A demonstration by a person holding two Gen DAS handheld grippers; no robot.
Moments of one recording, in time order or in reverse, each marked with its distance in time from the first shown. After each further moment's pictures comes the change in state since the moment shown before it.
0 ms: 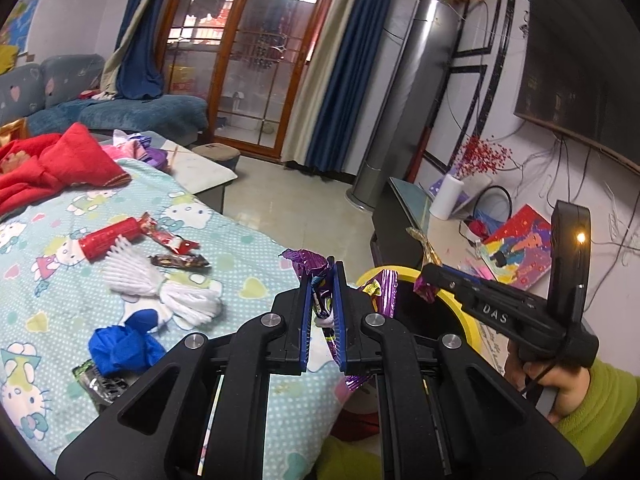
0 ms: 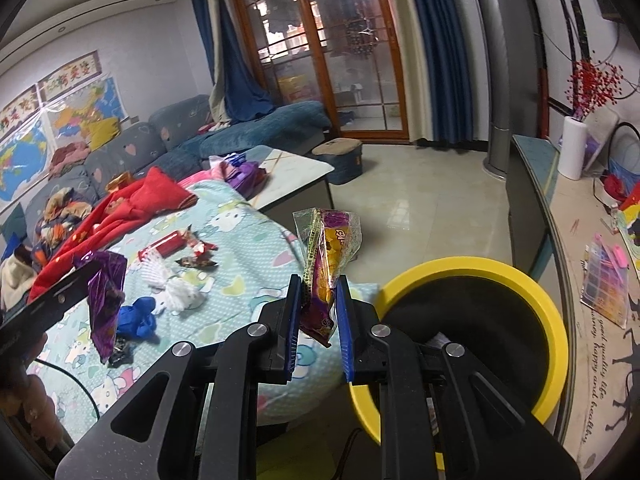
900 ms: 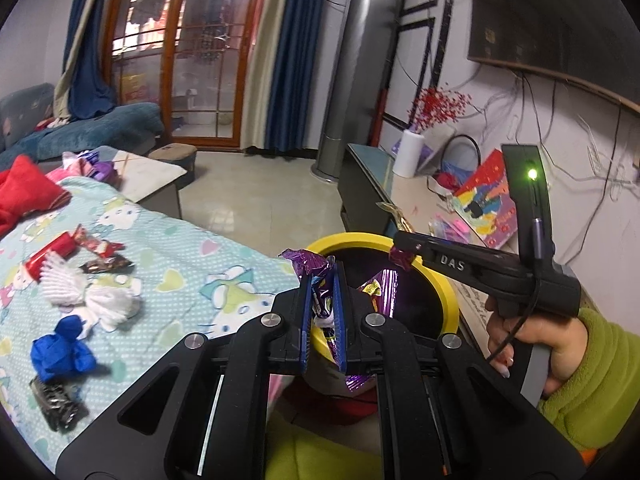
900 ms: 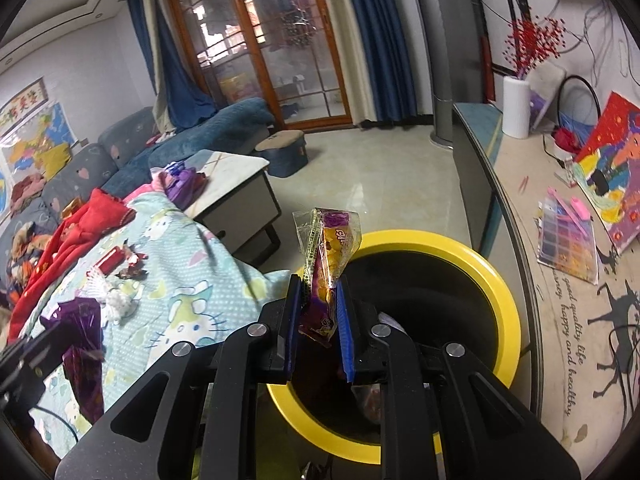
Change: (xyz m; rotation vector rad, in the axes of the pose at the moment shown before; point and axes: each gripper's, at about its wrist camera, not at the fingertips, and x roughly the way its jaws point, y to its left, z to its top) left arm 0.044 -0.077 -0.025 0.180 0.084 -0.084; right arm 0.000 -0.077 -0.015 0.149 0.036 -0.154
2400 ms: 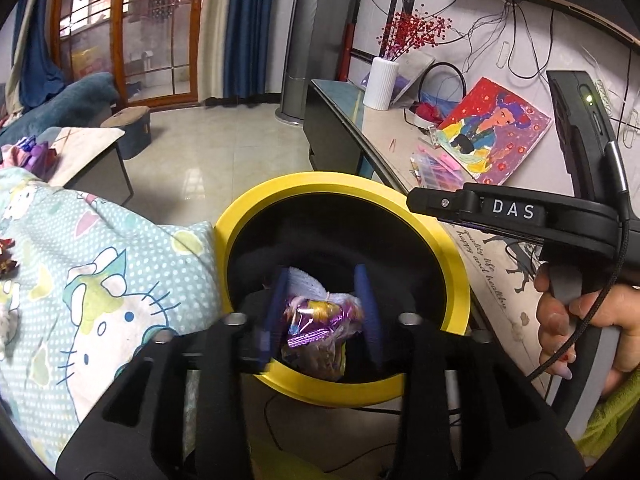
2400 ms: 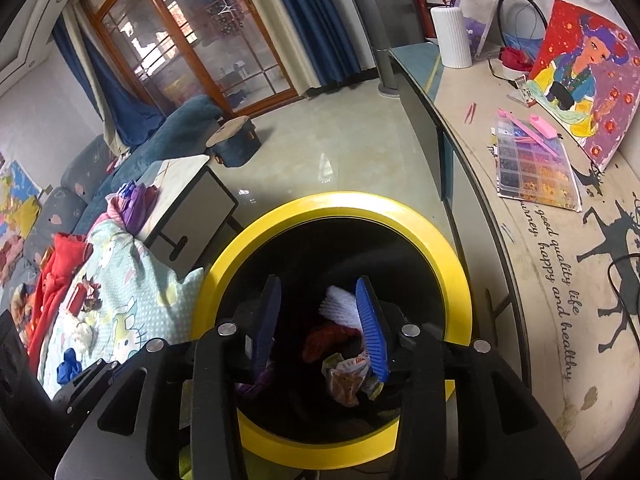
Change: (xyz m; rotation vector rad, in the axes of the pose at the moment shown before) left arm 0.121 -0.040 -0.016 0.072 0.204 -0.086; right arm 0.025 -0.090 -0.010 0.235 0.095 -0.055
